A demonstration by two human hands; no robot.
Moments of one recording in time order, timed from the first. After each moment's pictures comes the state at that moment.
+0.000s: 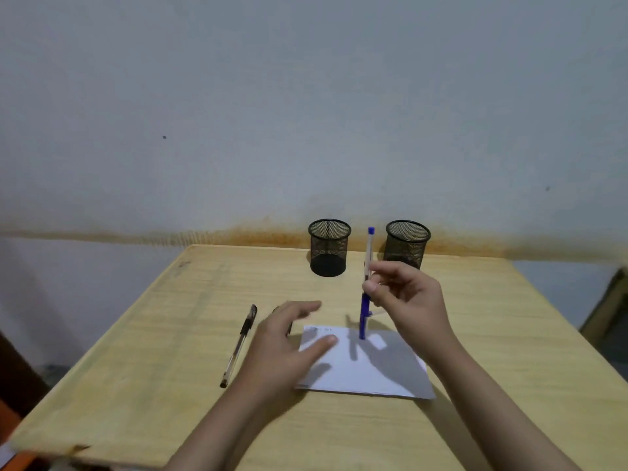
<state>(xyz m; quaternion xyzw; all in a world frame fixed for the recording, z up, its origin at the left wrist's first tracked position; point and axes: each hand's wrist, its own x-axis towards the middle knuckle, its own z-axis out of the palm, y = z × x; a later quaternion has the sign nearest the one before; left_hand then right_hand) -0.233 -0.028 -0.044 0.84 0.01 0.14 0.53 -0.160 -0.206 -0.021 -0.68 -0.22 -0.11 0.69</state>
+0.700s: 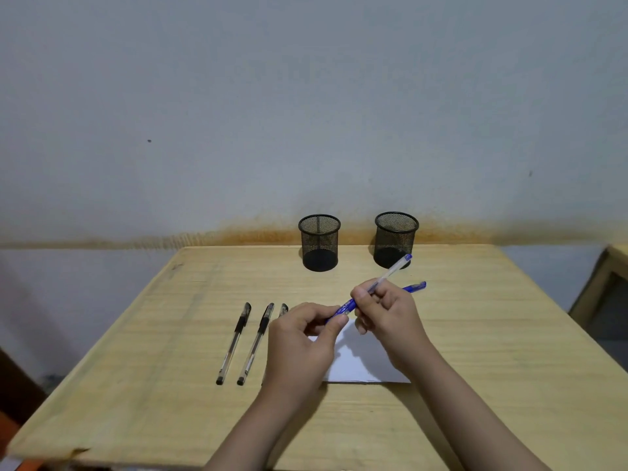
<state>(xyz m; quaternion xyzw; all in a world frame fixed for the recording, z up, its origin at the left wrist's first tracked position) -0.234 -0.069 -0.041 0.79 0.00 0.23 0.57 -0.176 -0.197 -0.046 -0.66 -0.15 -0.03 0.74</state>
